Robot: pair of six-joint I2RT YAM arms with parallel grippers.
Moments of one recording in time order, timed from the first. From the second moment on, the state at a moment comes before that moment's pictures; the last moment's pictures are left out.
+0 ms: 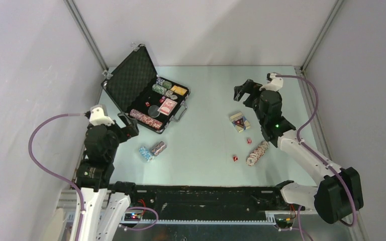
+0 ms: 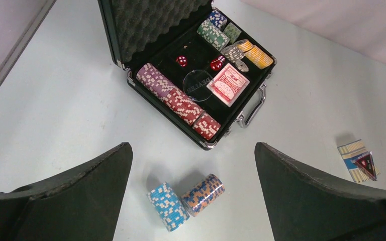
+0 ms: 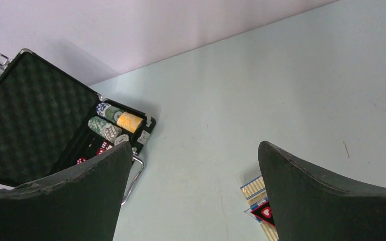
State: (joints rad) left arm -0.09 0.49 0.78 -0.59 -0.15 -0.36; right arm 0.41 1.19 0.83 0.21 0.26 0.54
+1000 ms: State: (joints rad) left arm -0.14 0.88 0.81 -0.54 -0.08 -0.41; right arm 0.37 1.20 0.83 0.21 0.27 0.55
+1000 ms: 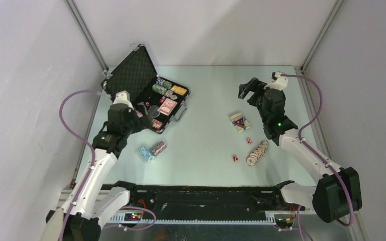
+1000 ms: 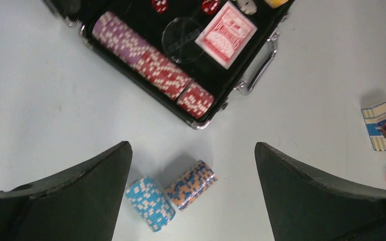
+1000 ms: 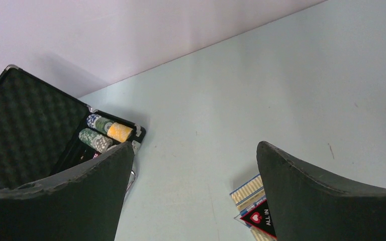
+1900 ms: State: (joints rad) left arm -0.37 1.67 1.25 -0.26 -0.20 -0.13; right arm 0.34 1.26 0.83 0.28 0.06 0.54
